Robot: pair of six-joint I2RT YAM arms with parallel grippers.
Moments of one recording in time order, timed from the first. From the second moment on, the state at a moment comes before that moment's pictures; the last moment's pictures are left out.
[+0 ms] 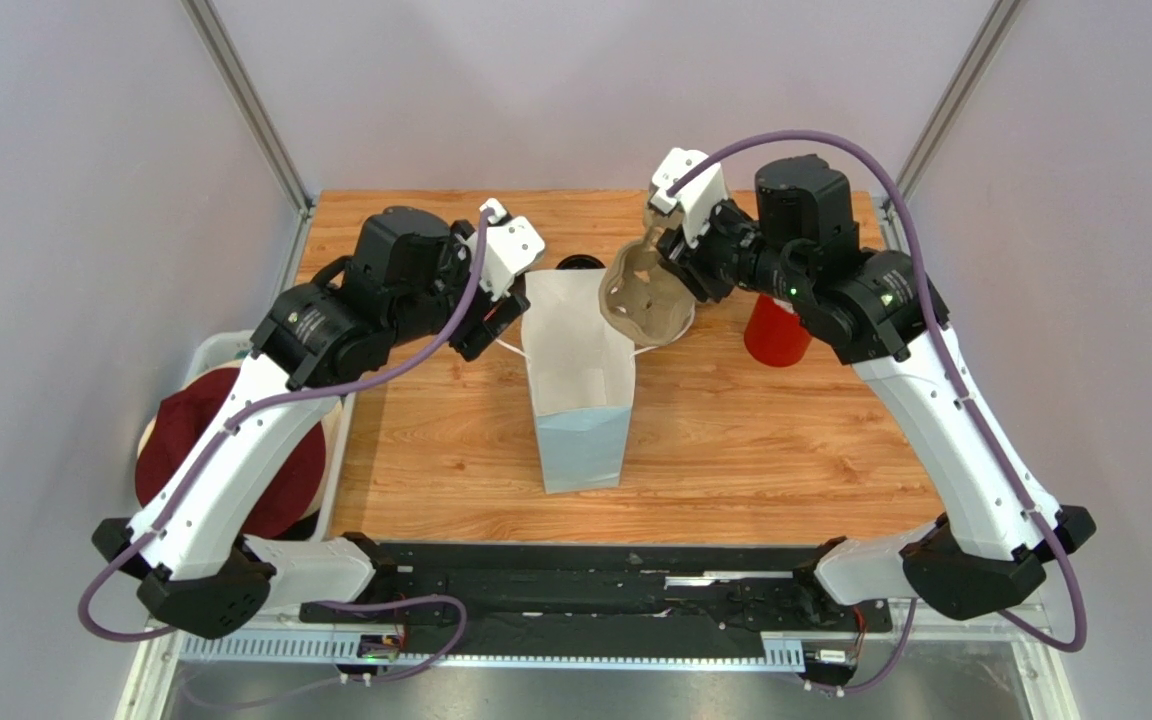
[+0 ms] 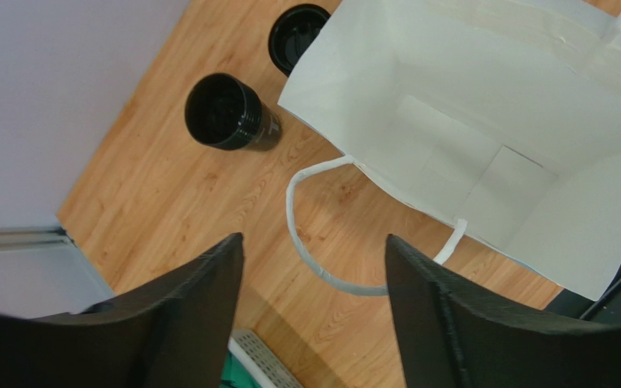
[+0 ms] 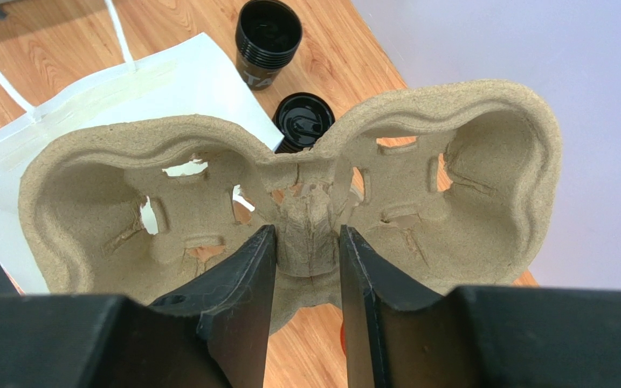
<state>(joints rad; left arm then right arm) -0.68 1.23 1.66 -1.01 -0.05 0.39 0.61 1.36 1.85 -0.91 -0.13 -0.44</state>
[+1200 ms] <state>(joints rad) -0.63 1.32 1.68 -0.88 0.33 0.57 0.82 1.38 1.72 -0.85 0.04 -0.57</state>
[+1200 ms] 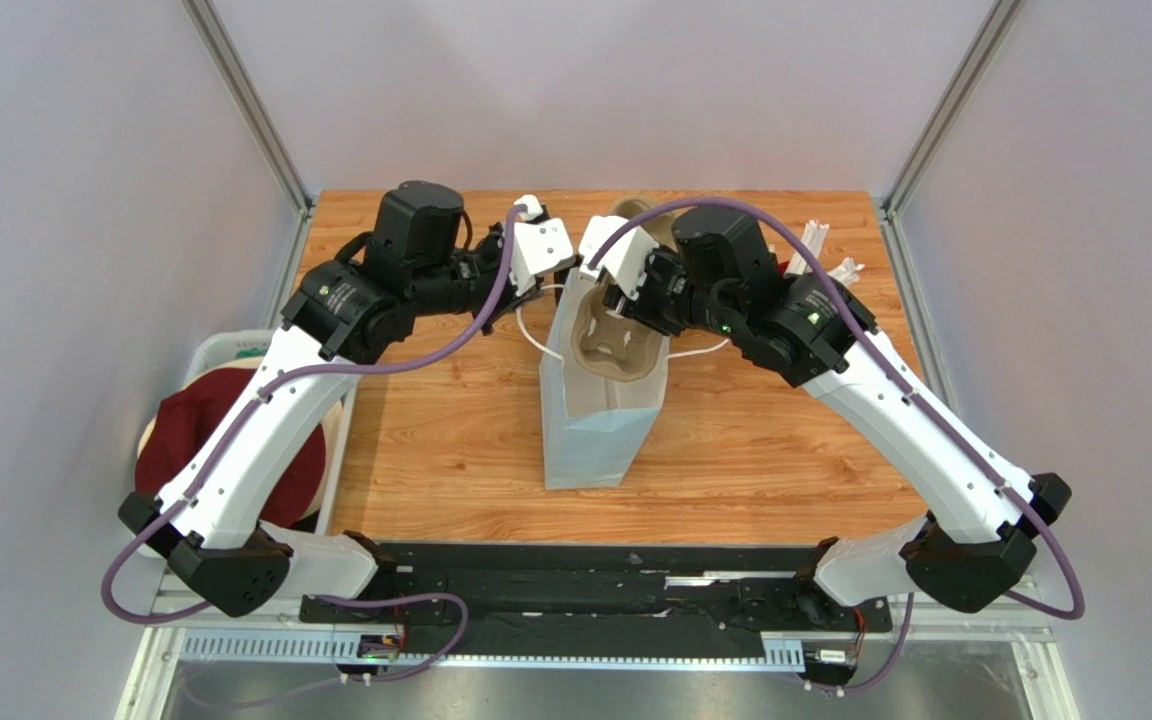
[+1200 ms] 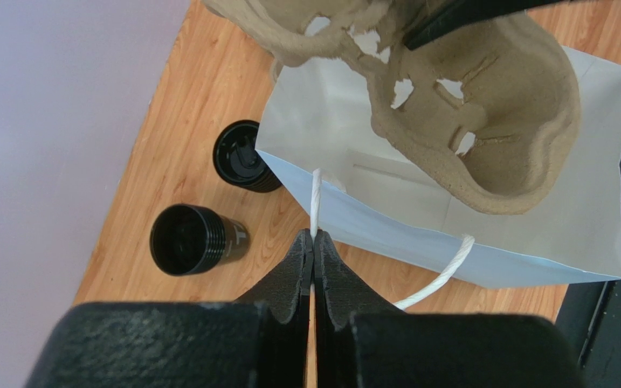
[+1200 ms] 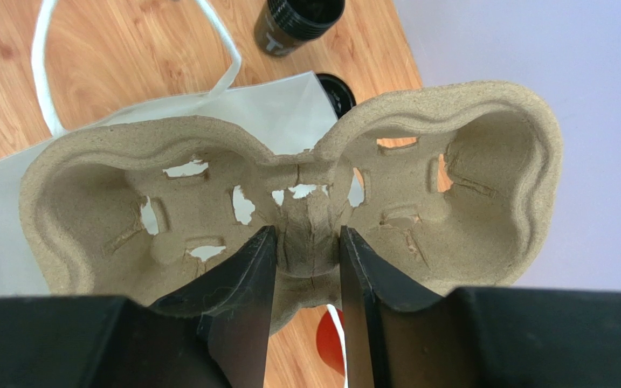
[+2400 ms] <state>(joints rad) -0.58 1.27 1.45 -0.63 0.24 0.50 0.88 1.44 1.55 -0.84 -0.01 -0.51</state>
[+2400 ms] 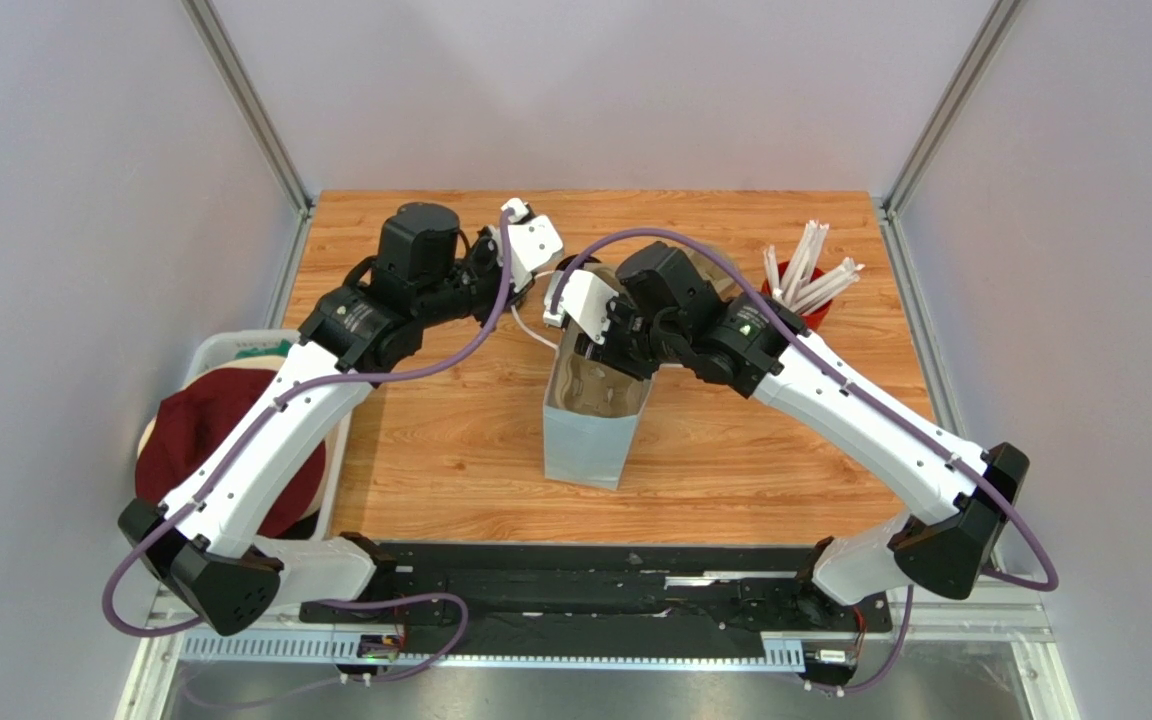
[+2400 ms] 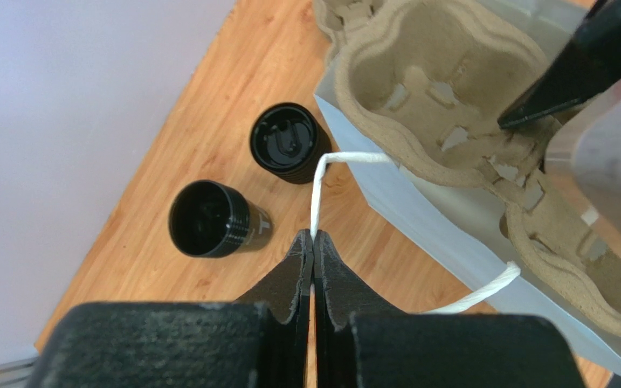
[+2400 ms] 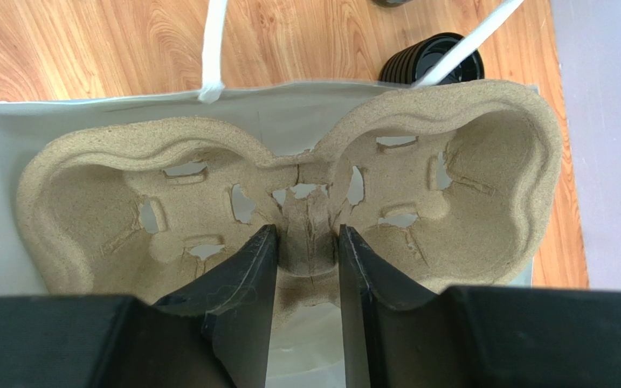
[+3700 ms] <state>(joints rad) -0.58 1.14 1.22 -0.42 0.07 0.42 0.88 1.64 1.56 -0.91 -0.13 -0.46</state>
